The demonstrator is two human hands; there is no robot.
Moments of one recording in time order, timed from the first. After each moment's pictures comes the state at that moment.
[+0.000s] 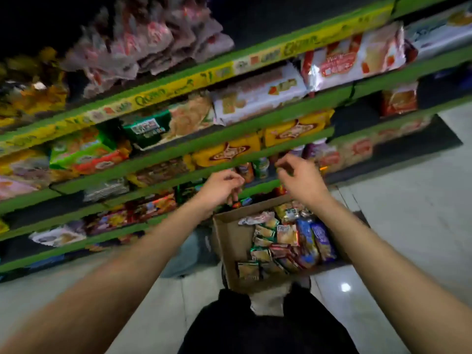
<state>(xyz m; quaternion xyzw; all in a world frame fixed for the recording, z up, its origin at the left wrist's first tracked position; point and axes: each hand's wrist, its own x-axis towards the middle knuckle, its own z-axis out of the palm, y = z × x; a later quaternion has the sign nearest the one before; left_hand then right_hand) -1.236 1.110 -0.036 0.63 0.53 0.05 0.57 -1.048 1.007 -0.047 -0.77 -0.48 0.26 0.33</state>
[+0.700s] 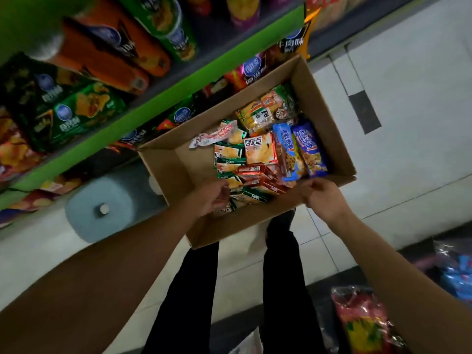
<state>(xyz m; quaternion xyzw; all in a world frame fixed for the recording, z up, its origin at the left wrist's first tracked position) -1.214 1.024 -0.508 0.32 0.68 -0.23 0.62 -1.019 0.833 -0.470 -0.82 -0.04 0.52 0.23</state>
